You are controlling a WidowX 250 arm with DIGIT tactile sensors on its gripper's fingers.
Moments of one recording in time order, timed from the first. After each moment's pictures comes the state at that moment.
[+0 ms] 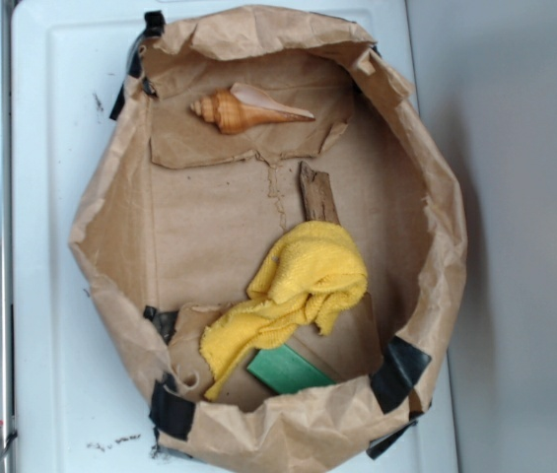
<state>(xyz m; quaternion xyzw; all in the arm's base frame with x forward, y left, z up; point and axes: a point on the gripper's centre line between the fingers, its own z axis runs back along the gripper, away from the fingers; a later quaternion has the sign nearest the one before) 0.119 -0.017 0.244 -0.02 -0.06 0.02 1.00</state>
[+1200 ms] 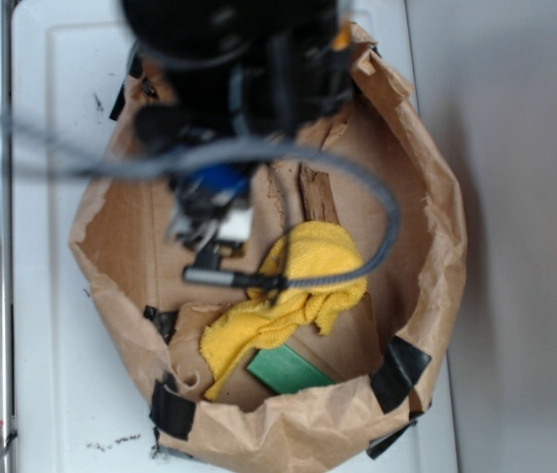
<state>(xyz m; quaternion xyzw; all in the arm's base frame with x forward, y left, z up) 0.252 0.041 0.190 -0.03 -0.05 -0.11 0.99</state>
